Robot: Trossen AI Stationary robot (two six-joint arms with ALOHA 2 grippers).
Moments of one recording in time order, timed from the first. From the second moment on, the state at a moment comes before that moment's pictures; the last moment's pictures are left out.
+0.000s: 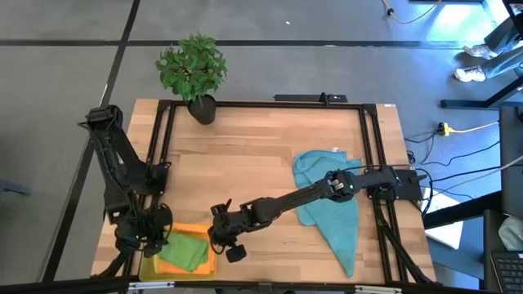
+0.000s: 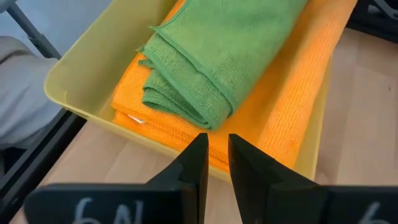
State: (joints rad) left arm -1.28 1.12 0.59 -0.58 -0.29 -1.69; right arm 0.33 2.57 2.34 -0.49 -0.05 -0.08
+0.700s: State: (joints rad) left arm -1.17 0.81 0.59 -0.53 -0.79 -0.85; right arm 0.27 2.42 2.34 -0.63 -0.26 -0.09
